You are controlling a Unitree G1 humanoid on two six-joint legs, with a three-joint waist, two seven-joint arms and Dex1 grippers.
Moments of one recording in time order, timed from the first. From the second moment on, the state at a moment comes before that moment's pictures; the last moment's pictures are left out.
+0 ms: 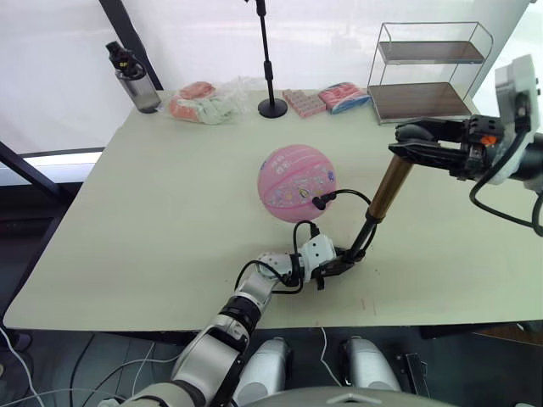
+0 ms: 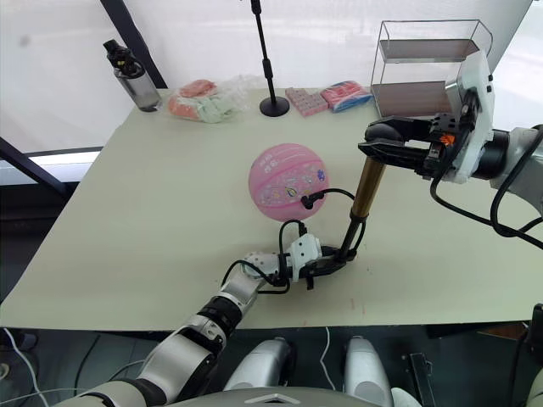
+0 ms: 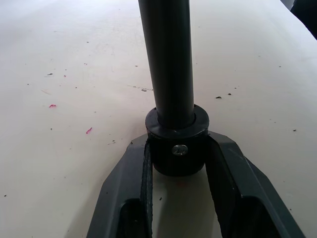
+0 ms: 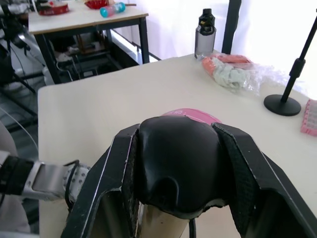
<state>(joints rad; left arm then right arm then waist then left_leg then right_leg) -0.49 0.08 -0.34 0.85 0.07 -0.42 -0.89 -0.59 -0.89 -0.20 -0.35 0.89 0.83 0.88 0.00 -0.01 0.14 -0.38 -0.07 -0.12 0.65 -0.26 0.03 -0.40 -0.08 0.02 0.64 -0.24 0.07</state>
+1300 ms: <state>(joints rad) -0.49 0.08 -0.34 0.86 0.07 -0.43 -0.89 -0.43 -0.74 -0.06 -0.34 0.68 0.68 0.88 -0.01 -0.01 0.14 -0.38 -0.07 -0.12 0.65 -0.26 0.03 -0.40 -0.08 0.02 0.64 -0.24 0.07</state>
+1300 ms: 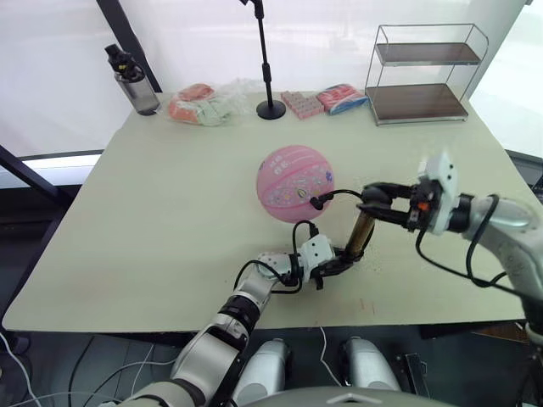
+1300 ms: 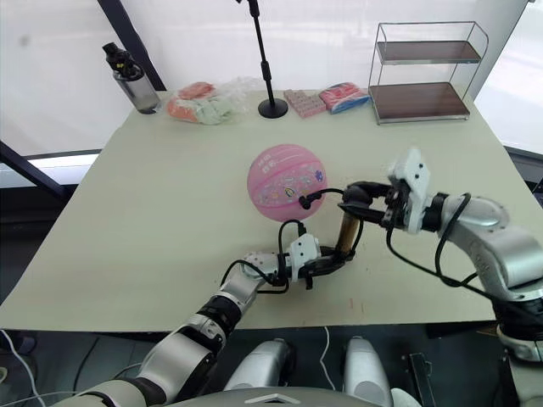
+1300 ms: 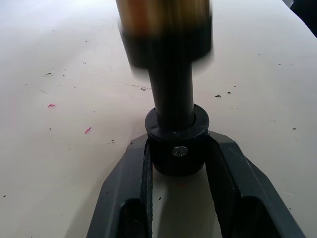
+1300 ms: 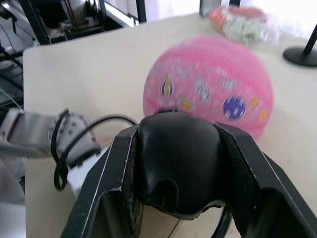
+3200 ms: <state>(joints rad) -0.49 0.08 -0.34 0.85 0.08 -0.41 -0.89 -0.31 -0.74 -0.14 -0.39 0.69 0.53 0.89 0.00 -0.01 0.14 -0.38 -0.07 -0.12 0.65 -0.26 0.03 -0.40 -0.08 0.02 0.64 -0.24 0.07</state>
